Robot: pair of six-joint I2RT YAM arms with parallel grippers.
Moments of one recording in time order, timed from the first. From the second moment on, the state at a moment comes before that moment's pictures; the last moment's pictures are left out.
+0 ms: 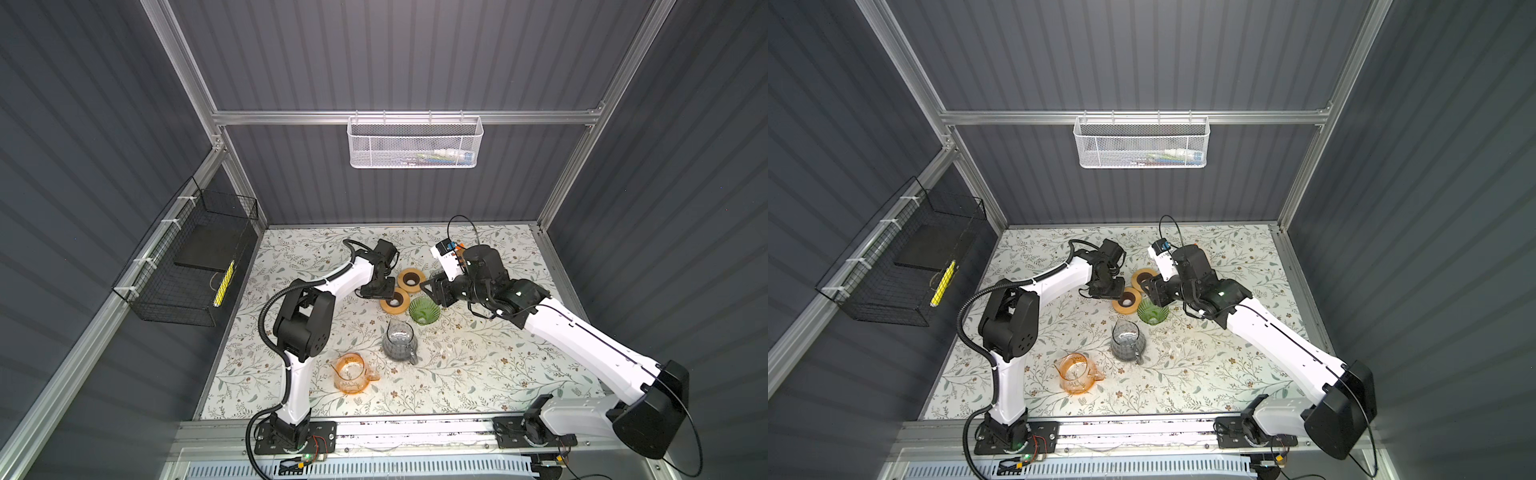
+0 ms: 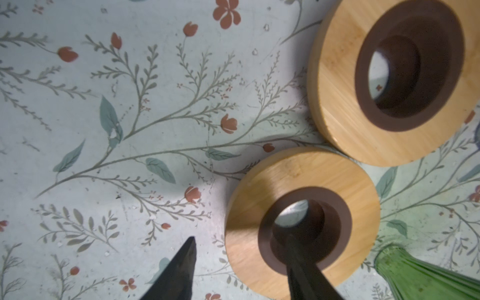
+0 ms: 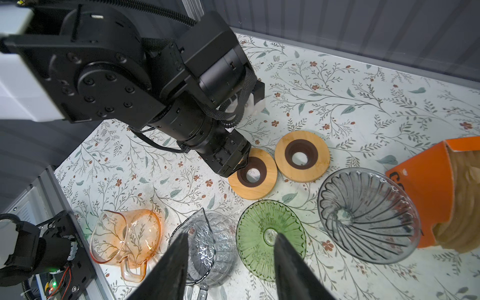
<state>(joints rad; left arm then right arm) -0.55 2.07 1.60 -0.84 0.02 -0.35 0.66 1.29 1.16 -0.46 -0.17 0.18</state>
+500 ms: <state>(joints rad) -0.55 2.11 1.60 -0.82 0.03 -0.38 0.65 1.30 1.15 -0.46 -0.18 0.18</state>
